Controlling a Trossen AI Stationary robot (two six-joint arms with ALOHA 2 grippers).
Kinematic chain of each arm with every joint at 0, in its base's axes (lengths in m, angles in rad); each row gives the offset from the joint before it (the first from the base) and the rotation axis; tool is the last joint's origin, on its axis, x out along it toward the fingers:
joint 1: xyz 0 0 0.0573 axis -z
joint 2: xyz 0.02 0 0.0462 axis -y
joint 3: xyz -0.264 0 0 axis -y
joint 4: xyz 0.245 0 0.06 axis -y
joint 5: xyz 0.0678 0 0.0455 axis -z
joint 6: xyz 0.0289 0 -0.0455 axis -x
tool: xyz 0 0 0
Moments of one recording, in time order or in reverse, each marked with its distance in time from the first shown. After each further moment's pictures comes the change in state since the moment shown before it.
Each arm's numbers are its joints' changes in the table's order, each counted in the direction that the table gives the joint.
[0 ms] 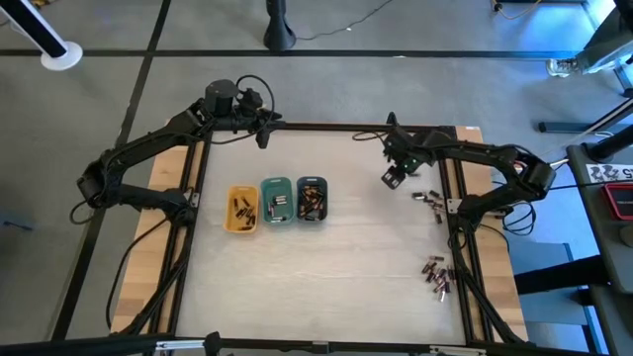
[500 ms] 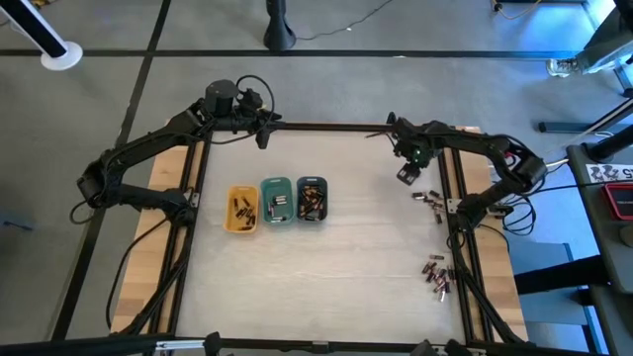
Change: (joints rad) left arm 0.000 0.000 0.000 -0.008 0.002 0.010; right arm 0.181 -0.099 0.006 -0.118 0.062 0.284
